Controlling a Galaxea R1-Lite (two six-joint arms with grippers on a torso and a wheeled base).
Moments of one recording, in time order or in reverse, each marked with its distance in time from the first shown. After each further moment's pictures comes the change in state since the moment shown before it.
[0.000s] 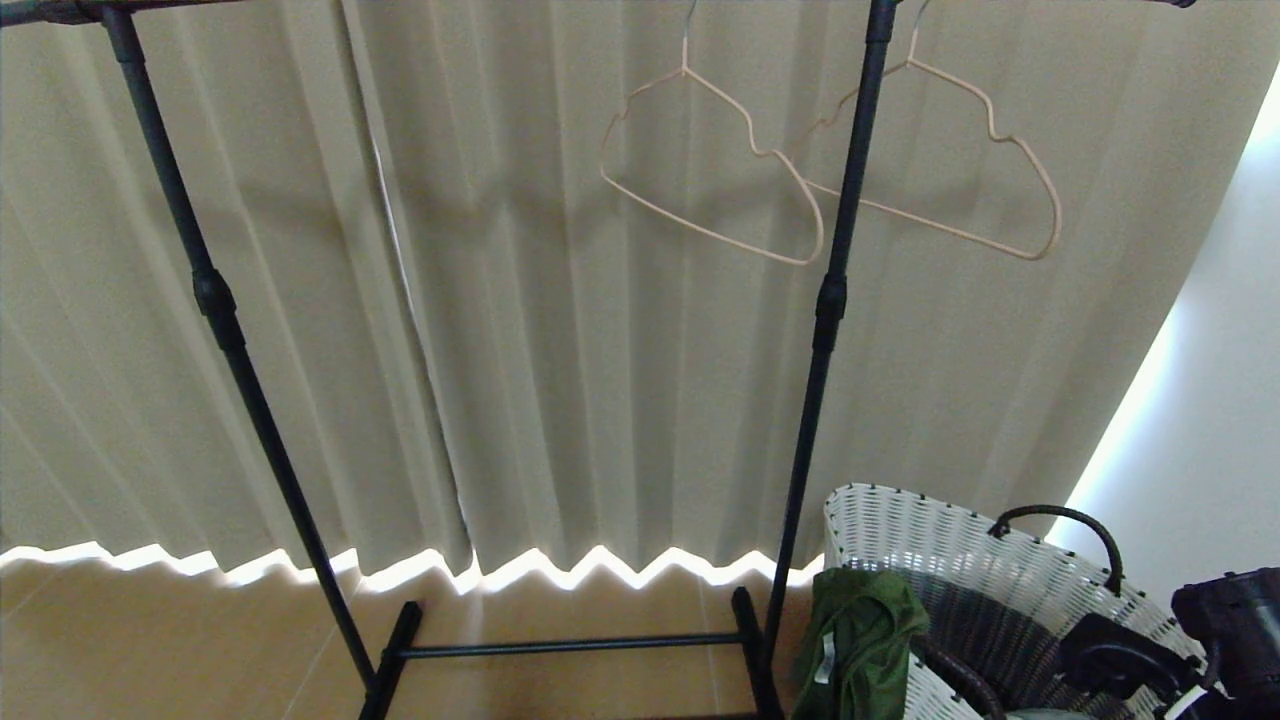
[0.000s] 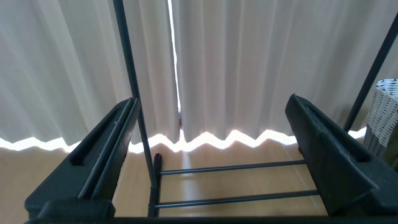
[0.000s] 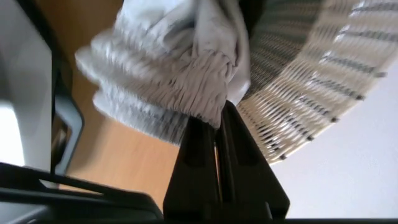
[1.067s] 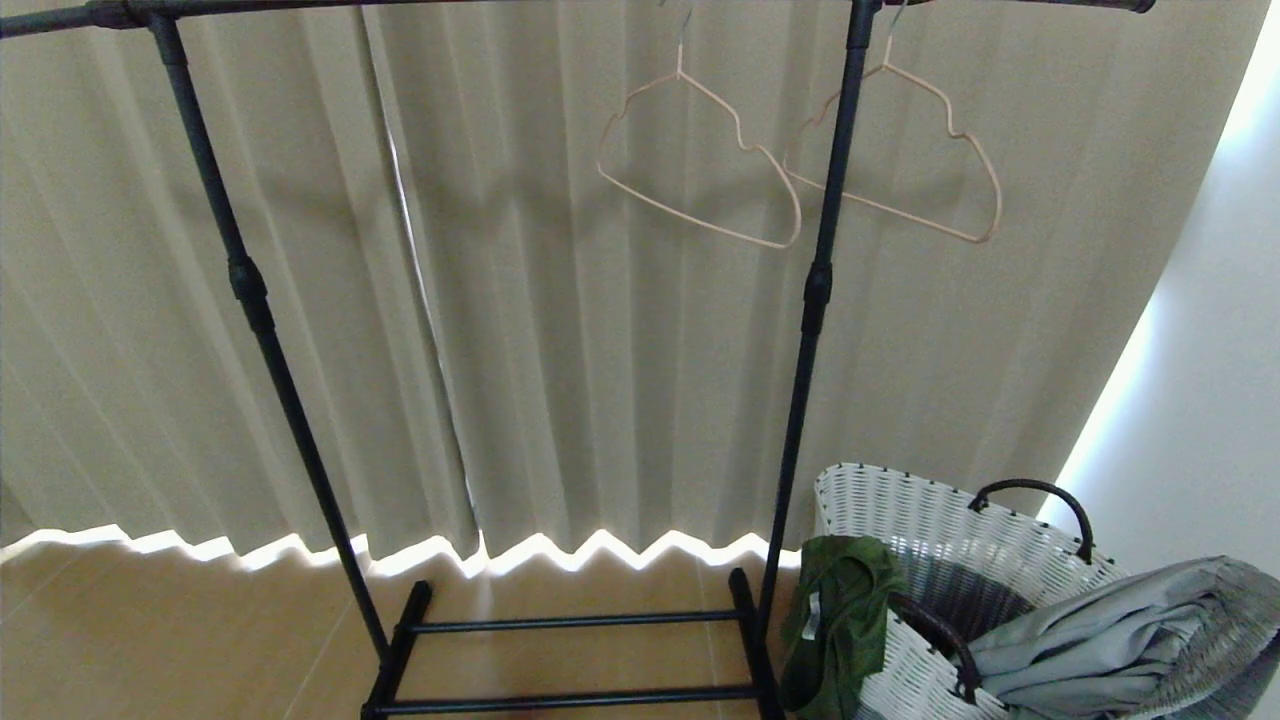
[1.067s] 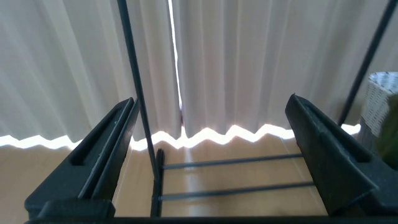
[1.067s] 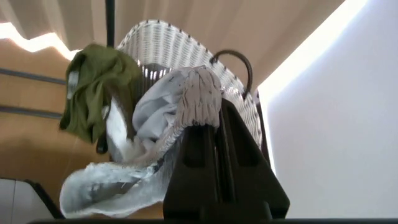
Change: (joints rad) left arm 0.000 0.000 0.000 0.000 -0.005 0.014; right arm 0.006 -0.707 -0.086 -0.001 0.026 0.182
